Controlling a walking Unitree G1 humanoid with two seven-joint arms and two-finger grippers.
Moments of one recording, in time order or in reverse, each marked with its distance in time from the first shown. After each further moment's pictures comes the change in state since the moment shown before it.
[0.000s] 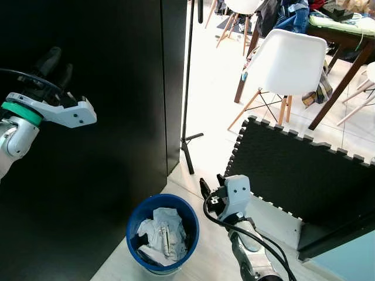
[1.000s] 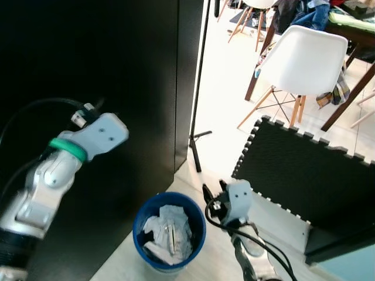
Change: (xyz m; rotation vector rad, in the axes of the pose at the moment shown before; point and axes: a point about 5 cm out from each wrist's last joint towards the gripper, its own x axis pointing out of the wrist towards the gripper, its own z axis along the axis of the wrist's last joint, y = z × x) left arm -0.019 -0.032 0.075 -0.473 0.064 -0.302; right arm -0.005 -0.007 -0.008 -0.014 0.026 -0.025
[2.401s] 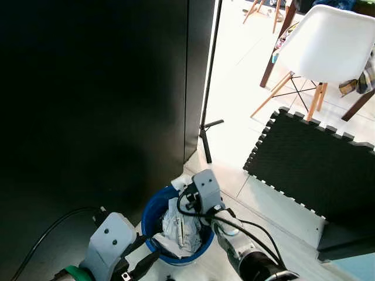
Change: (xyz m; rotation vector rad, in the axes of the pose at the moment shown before) left arm -0.165 -0.101 0.078 -1.056 0.434 -0.693; right arm 0.040 0.038 0.004 -0.133 0.187 0.168
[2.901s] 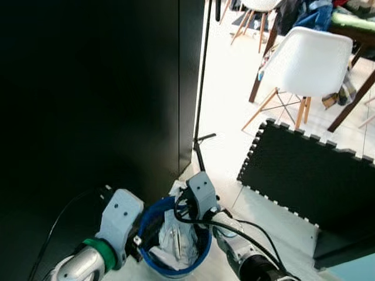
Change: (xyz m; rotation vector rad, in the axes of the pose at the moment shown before) left arm 0.027 0.013 0.002 0.020 -0.079 0.083; right arm -0.005 0.009 -0.009 -0.022 0.041 0.080
